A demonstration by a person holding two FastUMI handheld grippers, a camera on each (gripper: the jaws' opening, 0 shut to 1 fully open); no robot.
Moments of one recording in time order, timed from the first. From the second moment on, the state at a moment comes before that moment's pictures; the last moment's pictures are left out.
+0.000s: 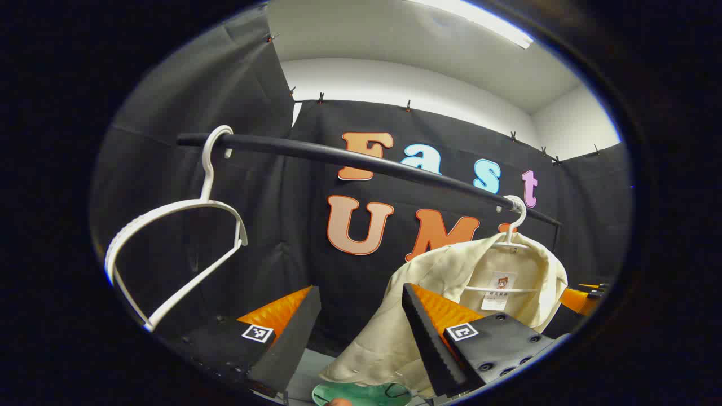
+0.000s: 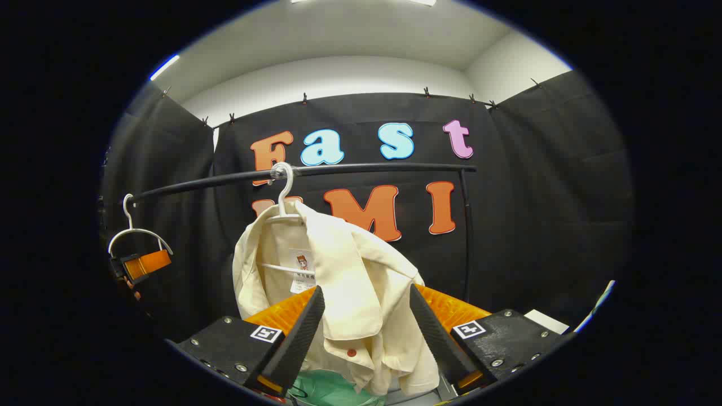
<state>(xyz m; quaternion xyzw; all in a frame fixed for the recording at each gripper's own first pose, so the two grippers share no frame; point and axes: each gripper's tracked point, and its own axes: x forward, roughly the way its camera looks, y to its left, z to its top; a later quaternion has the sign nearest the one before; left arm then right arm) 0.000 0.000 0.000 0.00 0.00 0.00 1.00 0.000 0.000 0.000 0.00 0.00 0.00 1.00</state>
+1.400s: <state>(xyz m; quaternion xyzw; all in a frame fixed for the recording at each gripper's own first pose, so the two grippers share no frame) -0.028 -0.041 -0.019 0.02 0.03 -0.06 1.00 -0.076 -0.037 -0.030 0.02 0.02 -0.07 1.00</state>
